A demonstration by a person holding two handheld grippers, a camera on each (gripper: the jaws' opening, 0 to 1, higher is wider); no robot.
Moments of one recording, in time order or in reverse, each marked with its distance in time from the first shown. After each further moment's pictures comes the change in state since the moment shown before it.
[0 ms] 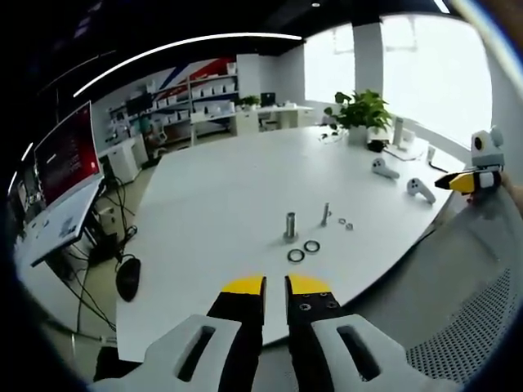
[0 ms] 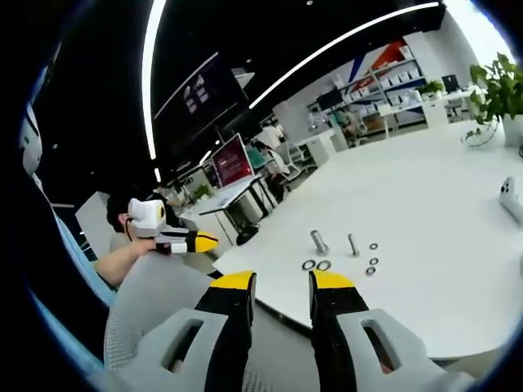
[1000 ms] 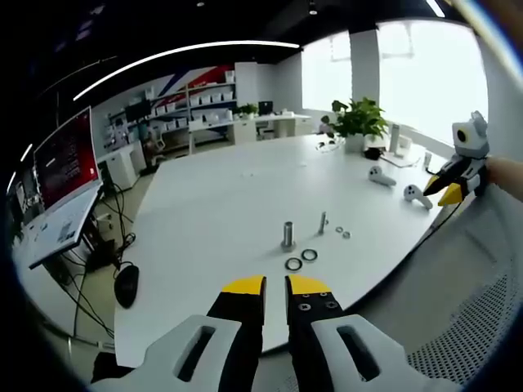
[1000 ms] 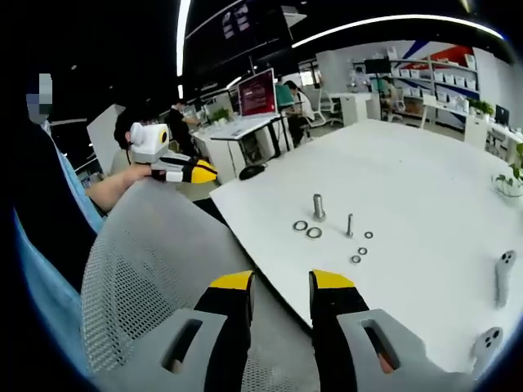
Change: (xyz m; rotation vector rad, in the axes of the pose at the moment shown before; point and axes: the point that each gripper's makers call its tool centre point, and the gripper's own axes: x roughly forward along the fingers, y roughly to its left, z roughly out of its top) left arm -0.002 -0.003 0.008 0.004 -0.051 -0.016; right arm 0.013 -0.027 -0.010 -0.350 0.412 0.052
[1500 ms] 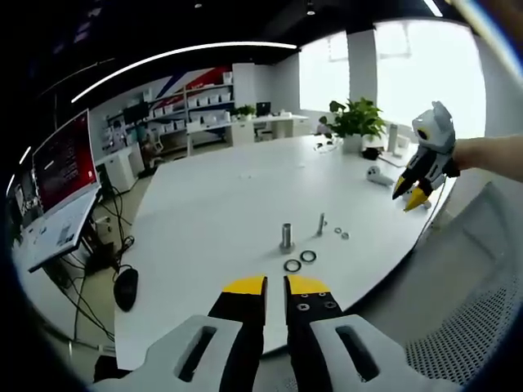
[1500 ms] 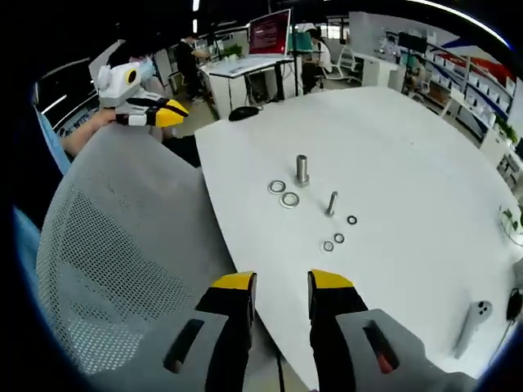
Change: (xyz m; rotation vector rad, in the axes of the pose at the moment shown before) left arm 0.001 -0.002 0.004 0.015 -0.015 -0.008; right arm 0.051 -0.048 -0.018 -0.160 0.328 0.000
